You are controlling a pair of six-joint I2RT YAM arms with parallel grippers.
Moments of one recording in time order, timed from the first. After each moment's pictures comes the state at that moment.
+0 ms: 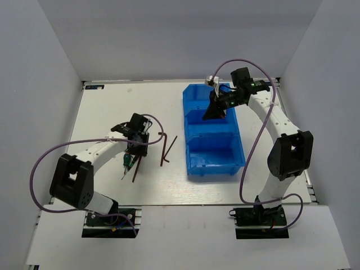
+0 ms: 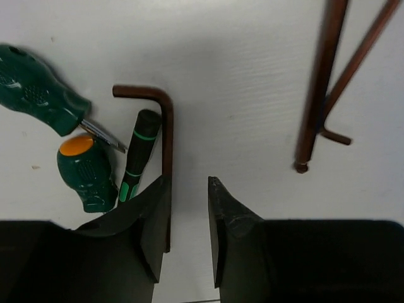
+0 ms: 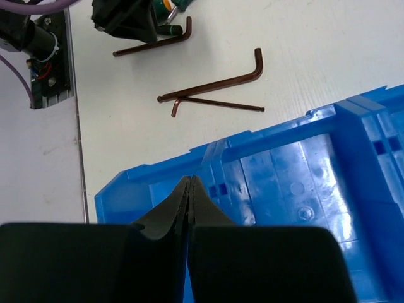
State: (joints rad) left arm -0.43 1.43 0.95 -0.65 -0.09 -0.26; right arm 0.30 1.78 1.70 -0.96 -1.03 -0.62
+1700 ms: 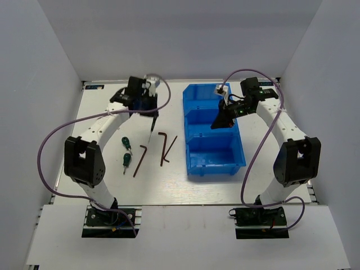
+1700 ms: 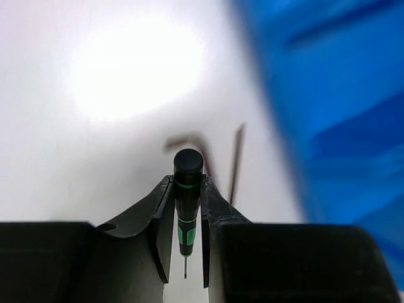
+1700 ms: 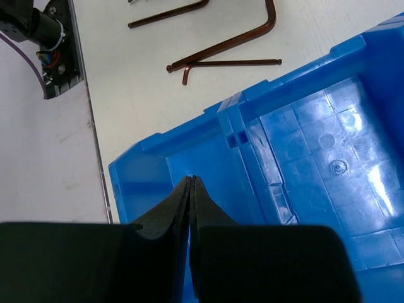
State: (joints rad) left arm -0.34 1.71 1.44 -0.62 0.16 -0.09; right arm 0.22 1.68 1.49 -0.98 -1.03 -0.65
